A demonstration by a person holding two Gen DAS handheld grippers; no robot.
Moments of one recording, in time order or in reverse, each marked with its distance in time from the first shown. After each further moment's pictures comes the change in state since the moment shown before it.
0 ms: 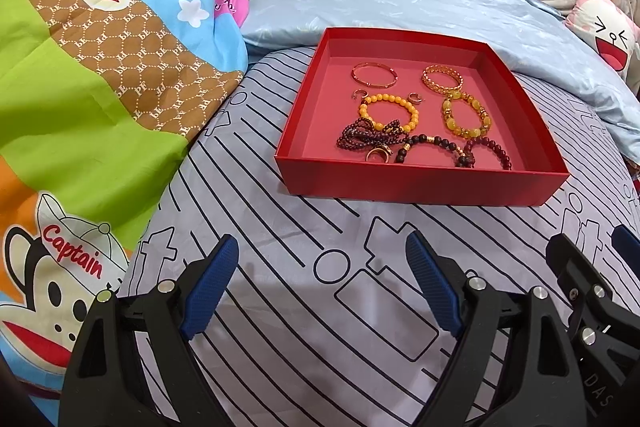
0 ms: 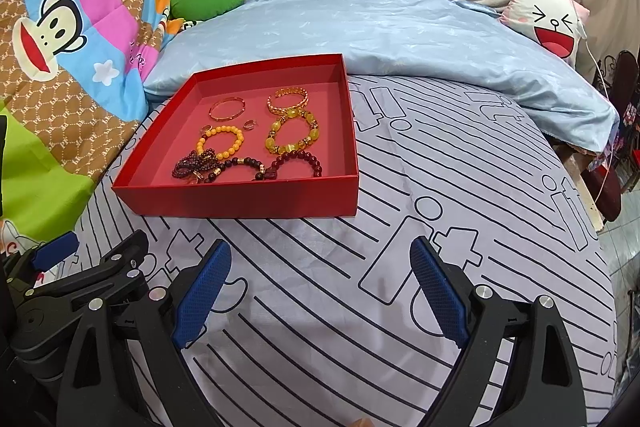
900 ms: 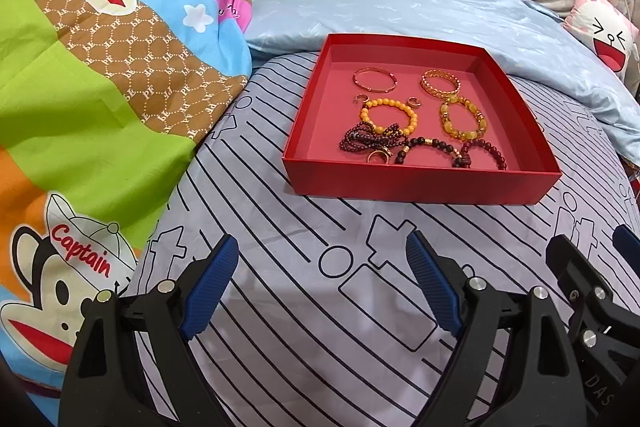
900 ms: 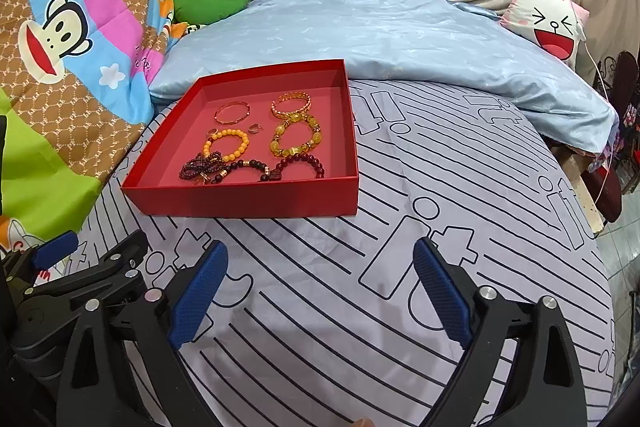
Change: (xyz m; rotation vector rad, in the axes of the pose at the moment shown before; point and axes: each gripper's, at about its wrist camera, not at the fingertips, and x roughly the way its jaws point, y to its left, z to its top) left arm -0.015 0.001 -0.001 0.000 -0.005 0.004; right arm -0.012 0.002 0.001 0.002 -0.005 0.007
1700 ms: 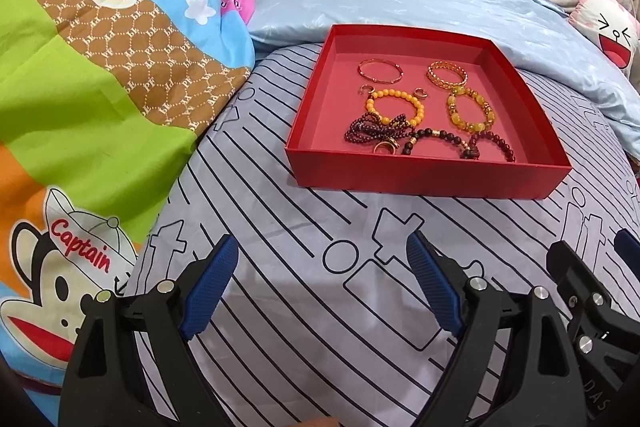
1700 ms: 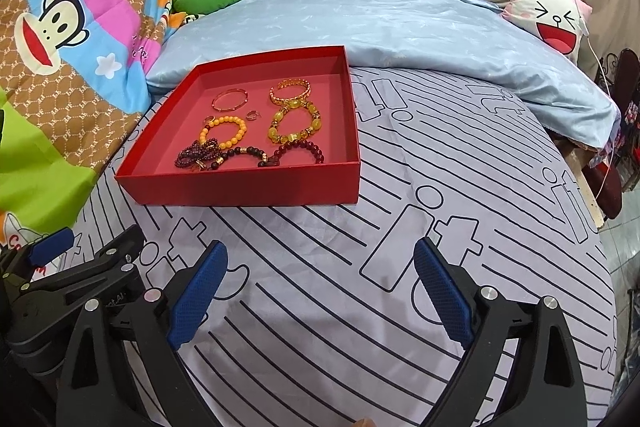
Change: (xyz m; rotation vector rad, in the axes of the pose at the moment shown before) left arm 0.010 0.000 -0.003 0.002 0.010 0.021; right arm 0.011 0.001 -0.006 -0.005 0.028 -0.004
